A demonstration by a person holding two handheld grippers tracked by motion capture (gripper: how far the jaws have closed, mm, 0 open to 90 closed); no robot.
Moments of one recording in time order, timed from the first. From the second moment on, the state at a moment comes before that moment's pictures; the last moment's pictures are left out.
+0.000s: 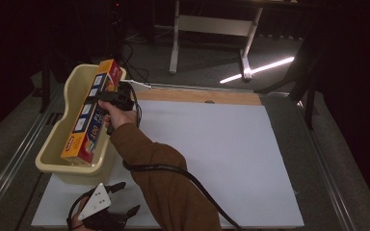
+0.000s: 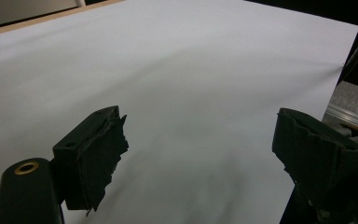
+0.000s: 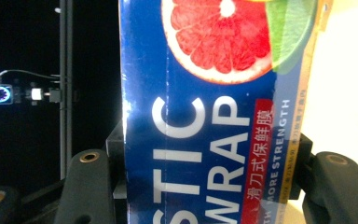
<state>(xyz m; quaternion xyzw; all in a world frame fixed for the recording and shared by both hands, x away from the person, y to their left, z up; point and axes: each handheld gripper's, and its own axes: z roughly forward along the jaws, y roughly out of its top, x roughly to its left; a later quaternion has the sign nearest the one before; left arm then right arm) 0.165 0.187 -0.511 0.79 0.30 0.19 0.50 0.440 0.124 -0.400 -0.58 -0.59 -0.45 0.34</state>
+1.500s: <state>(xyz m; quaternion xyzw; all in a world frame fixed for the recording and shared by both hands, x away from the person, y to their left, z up) 0.163 0.189 -0.510 0.79 0.30 0.19 0.51 0.444 0.129 -0.423 -0.59 -0.62 -0.40 0.31</state>
